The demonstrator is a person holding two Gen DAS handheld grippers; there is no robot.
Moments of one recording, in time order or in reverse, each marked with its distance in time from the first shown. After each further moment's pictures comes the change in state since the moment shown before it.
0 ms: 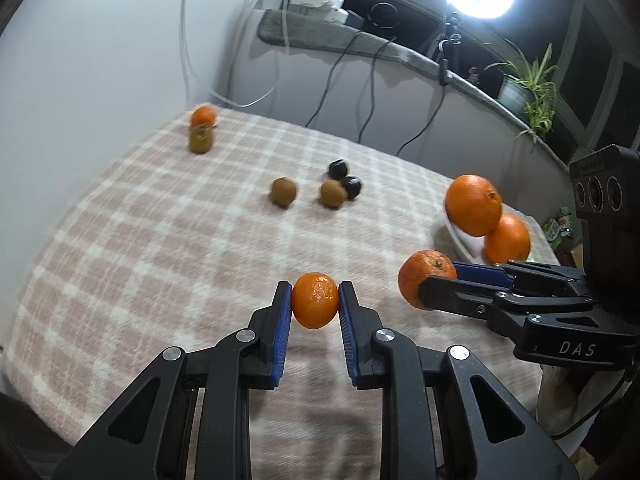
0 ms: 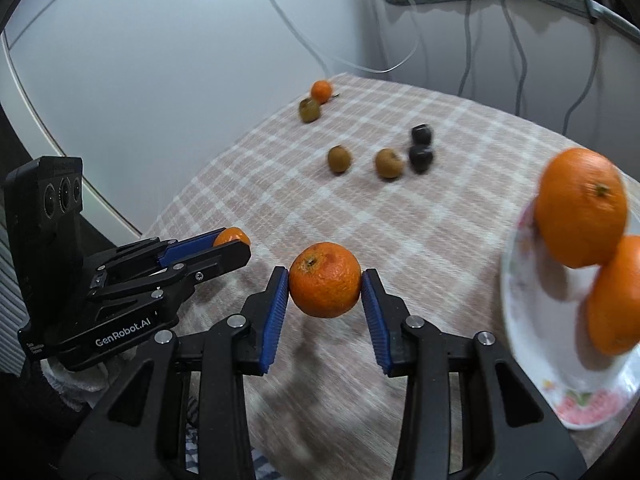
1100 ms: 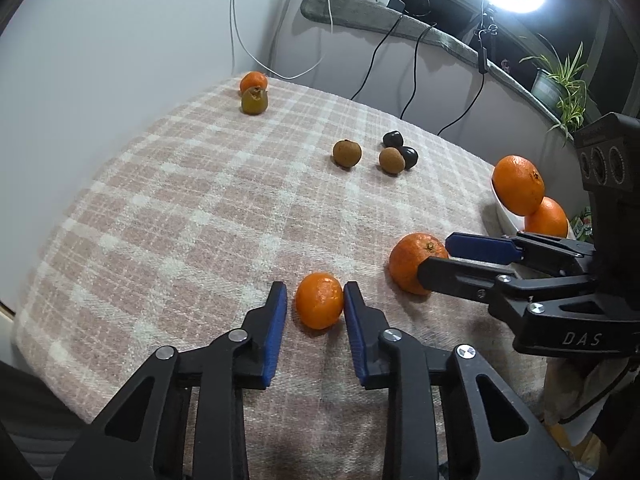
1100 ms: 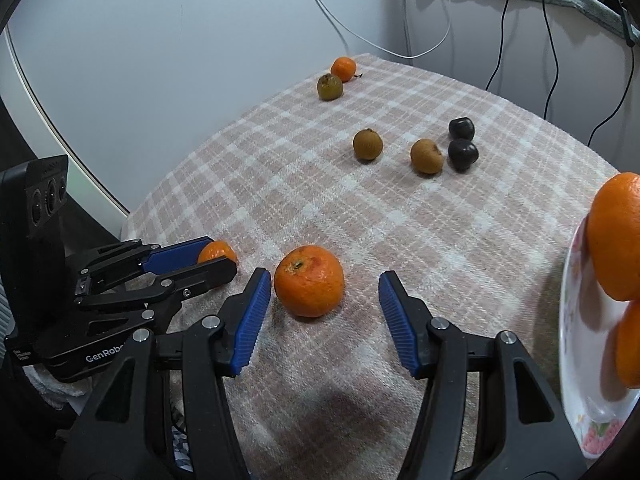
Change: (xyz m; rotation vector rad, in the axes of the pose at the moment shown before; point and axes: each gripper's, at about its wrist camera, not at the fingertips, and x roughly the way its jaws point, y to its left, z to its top) left arm 0.001 0.040 -0.024 -0.057 0.063 0.091; right arm 0.054 0.031 0.010 -0.106 0.091 0.000
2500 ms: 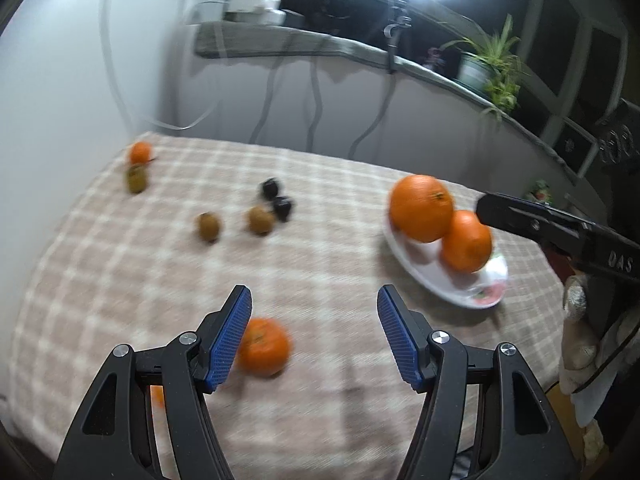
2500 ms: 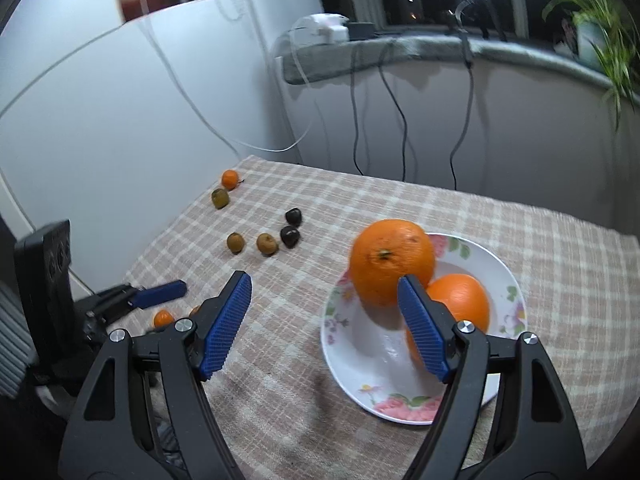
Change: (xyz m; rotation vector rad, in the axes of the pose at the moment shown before) left arm -0.007 -0.089 0.042 0.168 -0.040 -0.131; right arm -0.139 -0.074 -0.010 0.169 -0.261 -0.220
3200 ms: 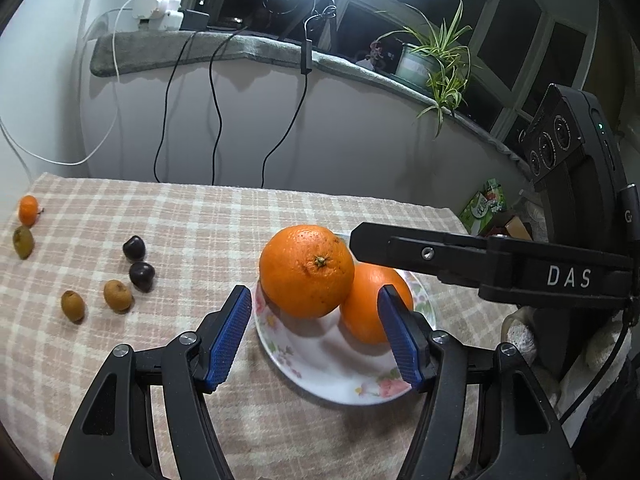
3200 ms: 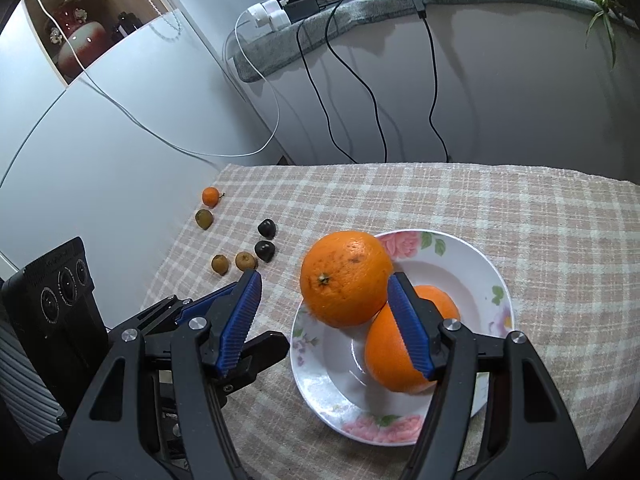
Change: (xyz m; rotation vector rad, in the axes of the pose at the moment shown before) left arm 0.055 -0.089 0.060 0.071 0.017 -0.212; right arm 0.018 -0.079 0.028 0.263 0.099 0.081
